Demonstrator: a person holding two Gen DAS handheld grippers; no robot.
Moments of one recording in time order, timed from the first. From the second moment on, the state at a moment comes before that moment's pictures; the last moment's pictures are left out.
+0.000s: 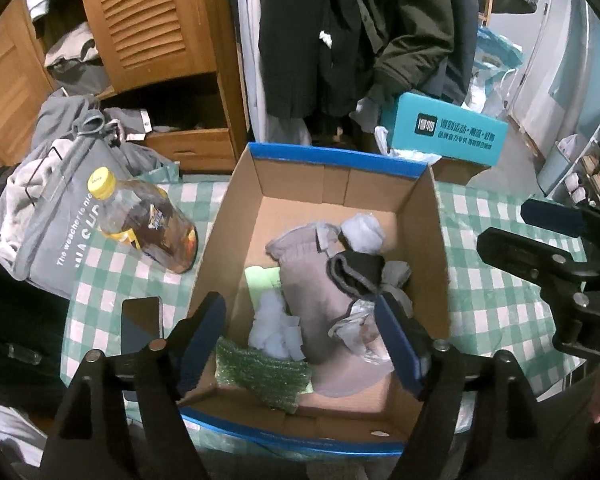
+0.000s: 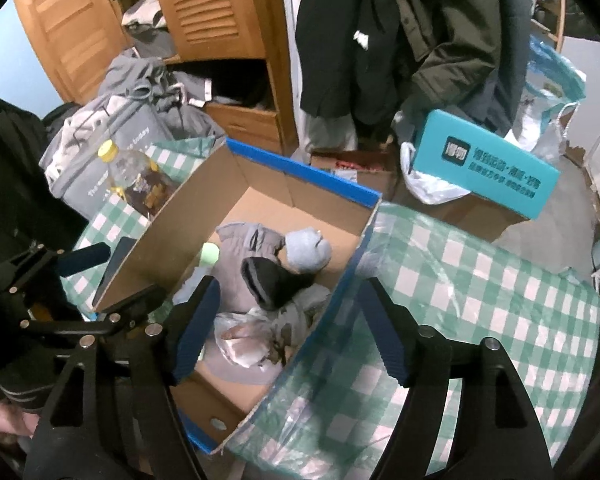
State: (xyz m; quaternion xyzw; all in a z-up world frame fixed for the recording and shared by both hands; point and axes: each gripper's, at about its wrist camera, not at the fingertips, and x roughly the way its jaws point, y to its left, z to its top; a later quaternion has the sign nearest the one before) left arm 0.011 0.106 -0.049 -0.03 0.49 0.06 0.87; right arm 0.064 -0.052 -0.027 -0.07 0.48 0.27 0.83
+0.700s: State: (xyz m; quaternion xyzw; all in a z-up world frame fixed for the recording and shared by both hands) left arm -0.004 0.063 -0.006 0.01 0.46 0.04 0.89; right arm 0.034 -0.107 0.011 -0.05 0.44 0.25 0.86
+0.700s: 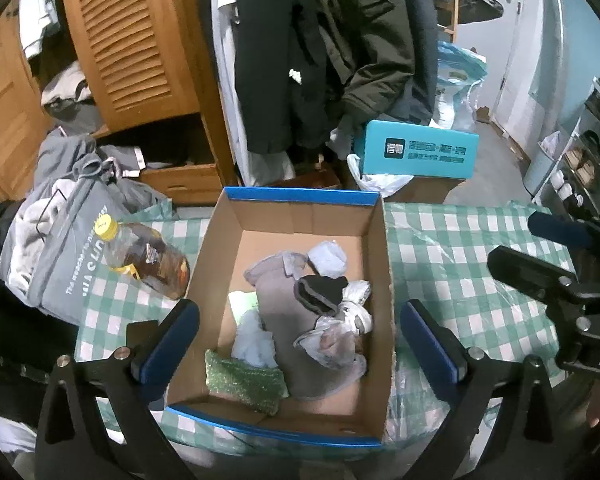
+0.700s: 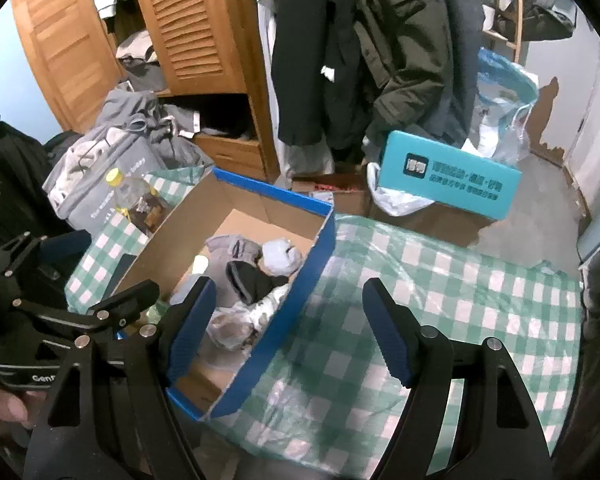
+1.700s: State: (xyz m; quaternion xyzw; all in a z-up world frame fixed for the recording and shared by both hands) left arm -0.002 0.034 -0.001 0.04 0.45 0.04 0.89; right arm 0.039 -0.161 0.007 -0.04 0.42 0.20 0.88
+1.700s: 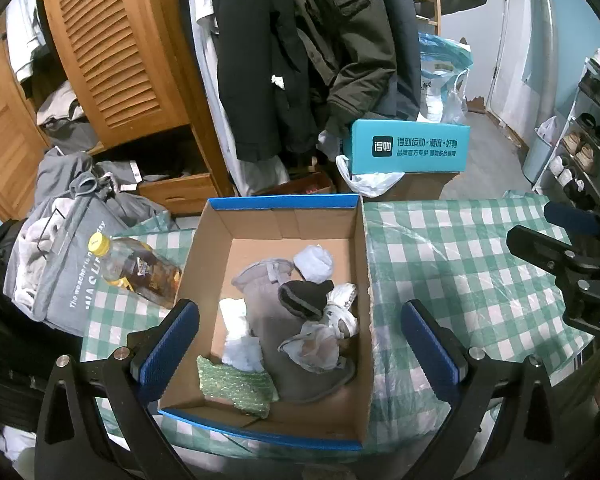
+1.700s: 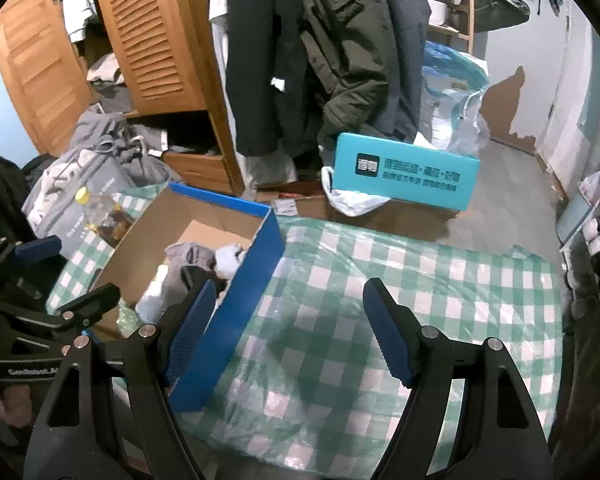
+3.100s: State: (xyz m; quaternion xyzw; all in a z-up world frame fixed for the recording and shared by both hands) left arm 0.000 0.027 0.003 0.02 0.46 0.04 0.89; right arm 0.035 -0.167 0.013 -0.04 0.42 0.19 0.89
